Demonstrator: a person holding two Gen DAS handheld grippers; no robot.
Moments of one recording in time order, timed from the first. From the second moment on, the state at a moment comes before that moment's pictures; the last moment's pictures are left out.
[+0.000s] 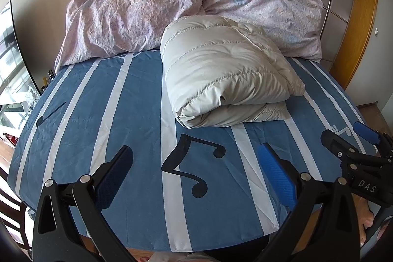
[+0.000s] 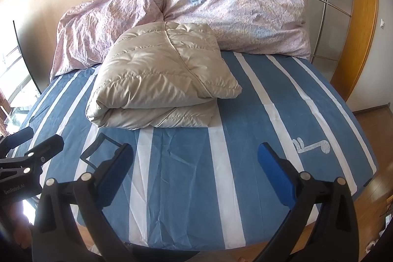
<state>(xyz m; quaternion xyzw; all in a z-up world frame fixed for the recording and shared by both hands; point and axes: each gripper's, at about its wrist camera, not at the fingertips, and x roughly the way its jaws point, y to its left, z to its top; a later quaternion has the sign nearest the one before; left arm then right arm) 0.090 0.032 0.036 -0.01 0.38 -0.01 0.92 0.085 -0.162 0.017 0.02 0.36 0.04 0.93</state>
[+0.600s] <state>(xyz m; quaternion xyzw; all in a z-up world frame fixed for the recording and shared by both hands) 0.091 0.031 0.034 -0.01 0.38 -0.01 0.92 0.087 -0.165 0.017 0.02 0.37 0.04 0.93</state>
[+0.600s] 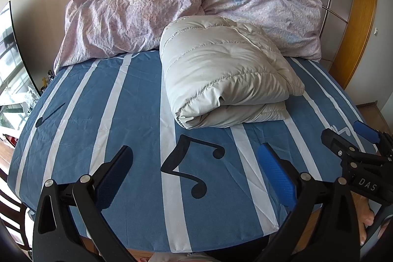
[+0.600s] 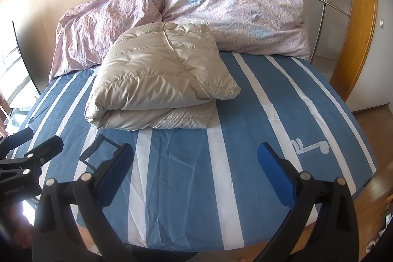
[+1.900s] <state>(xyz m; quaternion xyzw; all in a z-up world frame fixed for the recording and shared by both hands) 0.094 0.027 0.033 0.00 0.39 -0.02 0.92 0.089 -0.166 0.016 0.02 0.37 0.03 0.93</state>
